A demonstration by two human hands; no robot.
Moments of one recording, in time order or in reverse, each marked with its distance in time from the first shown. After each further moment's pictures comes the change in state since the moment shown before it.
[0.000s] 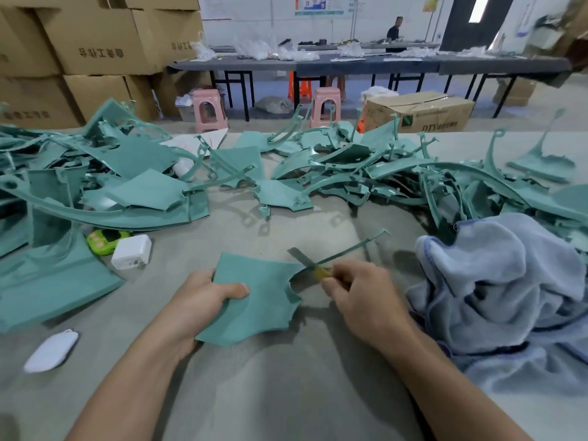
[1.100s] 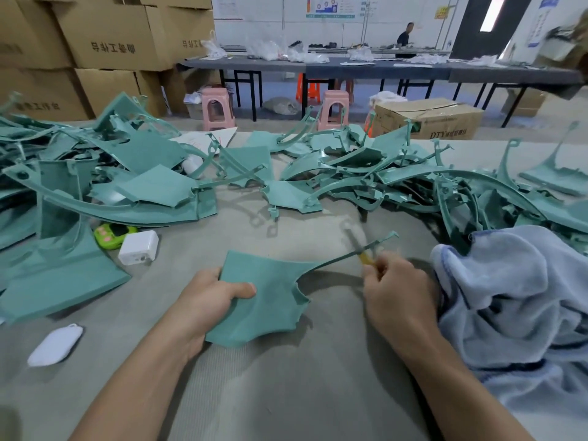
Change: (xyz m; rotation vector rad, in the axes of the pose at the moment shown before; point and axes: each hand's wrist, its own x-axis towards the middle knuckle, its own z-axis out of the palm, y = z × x) left_hand -0.005 0.005 0.005 -0.068 0.054 -0.018; right_hand 0.008 0.004 -0.011 -0.145 0.204 0.216
